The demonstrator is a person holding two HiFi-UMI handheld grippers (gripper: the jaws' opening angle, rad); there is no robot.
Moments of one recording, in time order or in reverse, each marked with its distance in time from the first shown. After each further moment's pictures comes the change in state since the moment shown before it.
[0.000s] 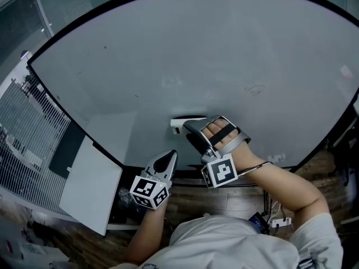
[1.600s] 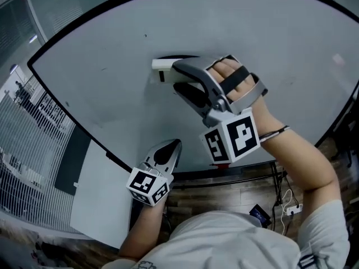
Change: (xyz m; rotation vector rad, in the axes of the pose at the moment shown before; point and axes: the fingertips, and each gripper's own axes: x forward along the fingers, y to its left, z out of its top) left arm -0.044 0.088 0.059 0.102 -0.051 -0.187; right arm 0.052 -0.197 0.094 0.000 -0.007 -0.280
